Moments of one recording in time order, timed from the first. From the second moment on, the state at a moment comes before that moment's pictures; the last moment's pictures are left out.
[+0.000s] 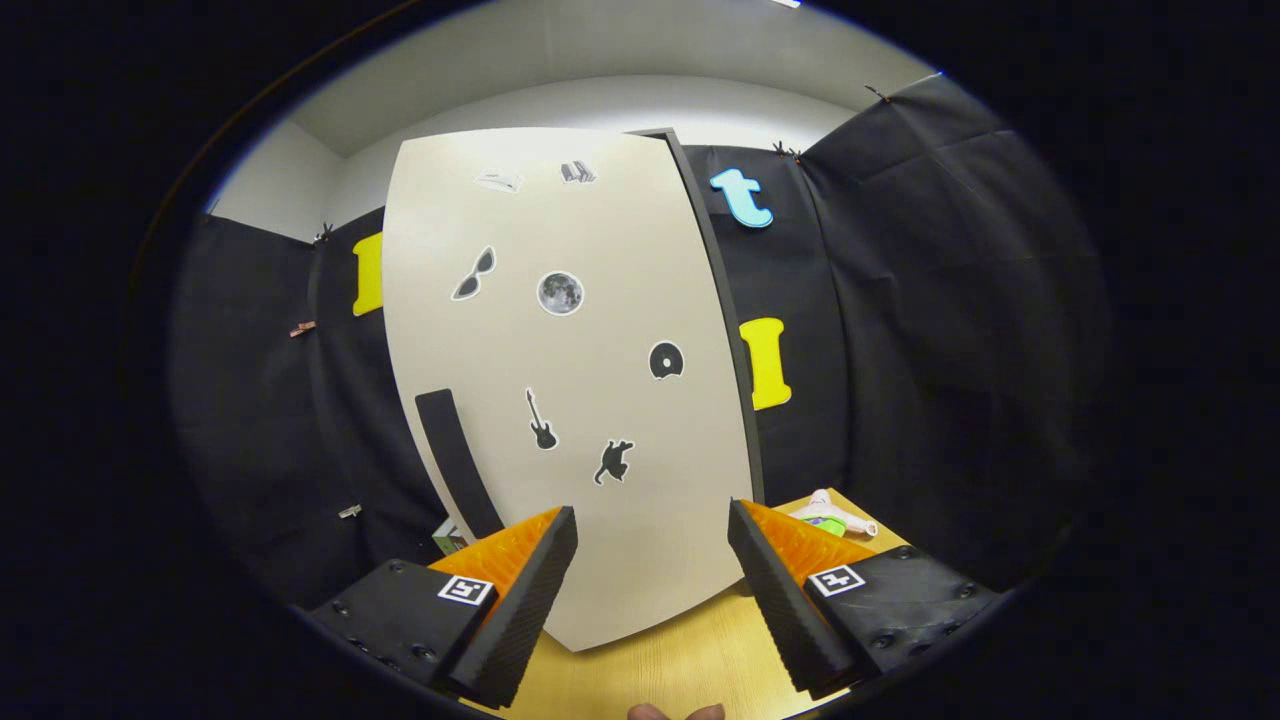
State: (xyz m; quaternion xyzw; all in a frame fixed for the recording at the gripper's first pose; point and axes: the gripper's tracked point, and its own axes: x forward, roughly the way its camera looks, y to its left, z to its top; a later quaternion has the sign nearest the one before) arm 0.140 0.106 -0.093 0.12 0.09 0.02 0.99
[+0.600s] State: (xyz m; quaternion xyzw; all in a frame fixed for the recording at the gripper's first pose) arm 0.165 0.135 -0.103 0.12 0.10 0.05 0.99
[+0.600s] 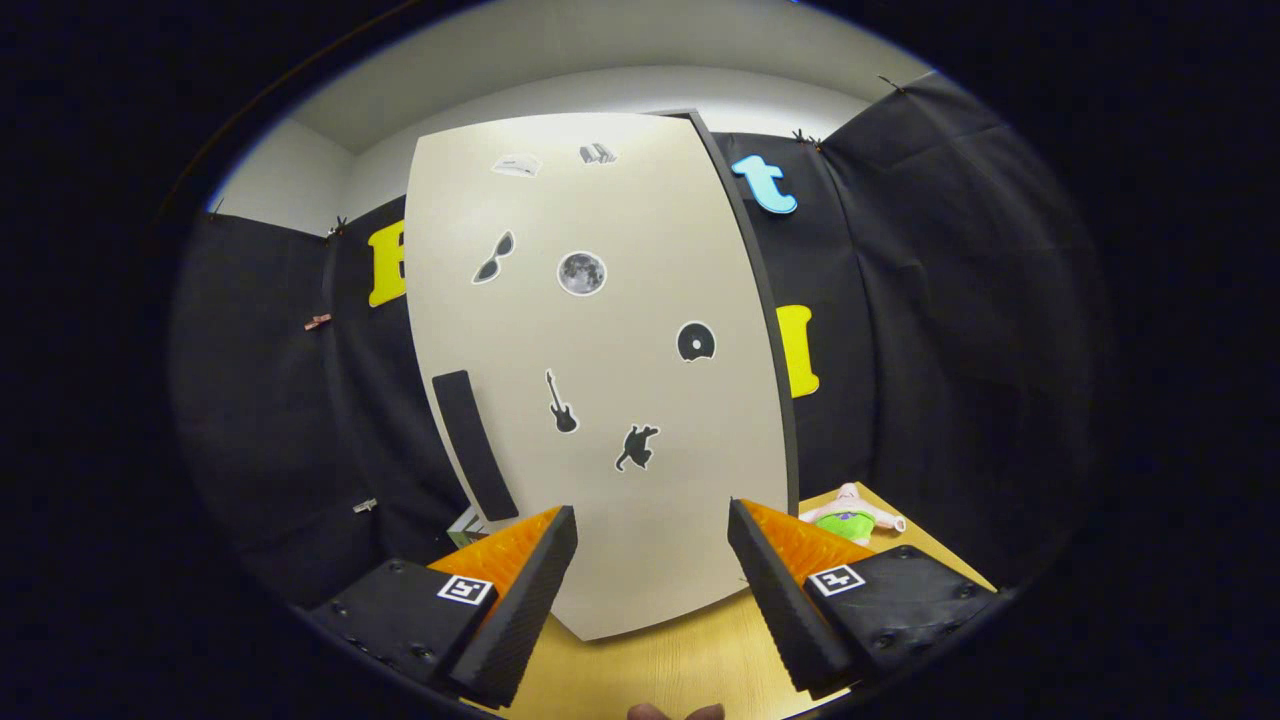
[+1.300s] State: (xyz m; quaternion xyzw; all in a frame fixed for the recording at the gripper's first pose) arm 0.183 0.108 -0.094 0.08 0.07 0.02 0.99
